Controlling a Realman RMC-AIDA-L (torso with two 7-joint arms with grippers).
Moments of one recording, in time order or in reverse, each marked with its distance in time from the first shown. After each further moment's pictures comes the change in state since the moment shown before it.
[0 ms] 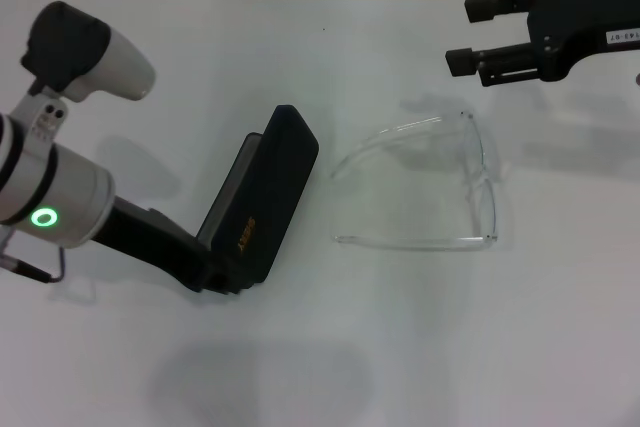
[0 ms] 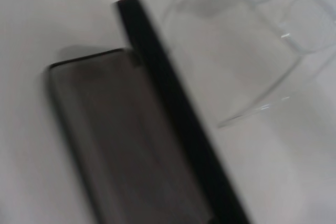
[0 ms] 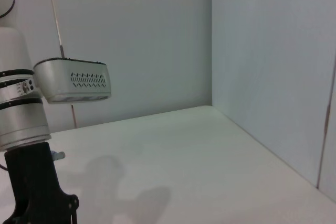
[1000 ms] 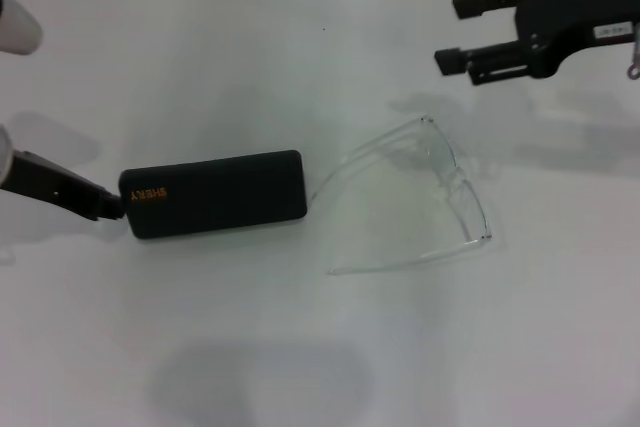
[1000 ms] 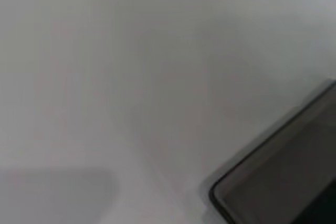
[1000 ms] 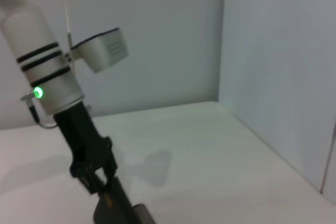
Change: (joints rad) left arm 0.003 -0.001 -0.182 0.001 0.263 -0.160 0.006; right arm 0.004 0.004 -0.046 -0.059 -0.010 0.010 0.029
